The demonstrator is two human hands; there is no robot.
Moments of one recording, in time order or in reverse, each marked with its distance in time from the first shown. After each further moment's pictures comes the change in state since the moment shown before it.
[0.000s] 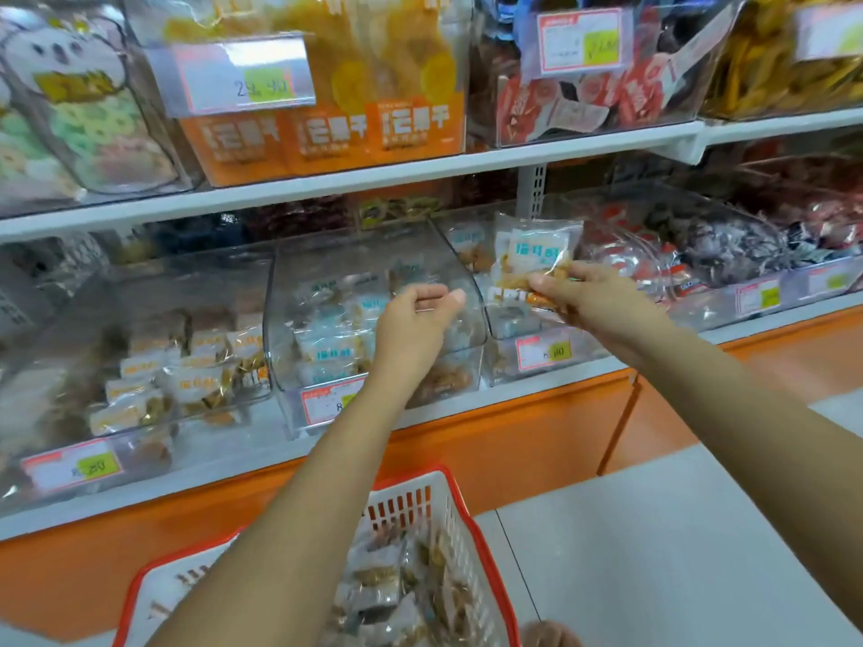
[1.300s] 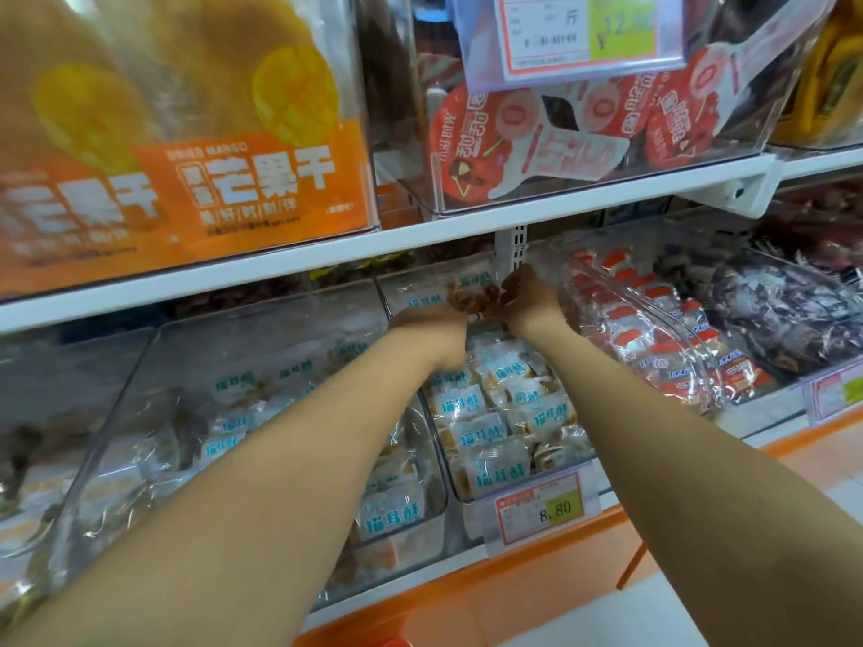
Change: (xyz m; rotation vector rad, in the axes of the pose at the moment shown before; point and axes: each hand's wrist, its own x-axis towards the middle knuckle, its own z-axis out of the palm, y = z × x) left_hand 0.202 0.010 0.105 1.361 -0.478 0.231; right_hand 0.253 0.064 -0.012 -0.572 0.263 -0.035
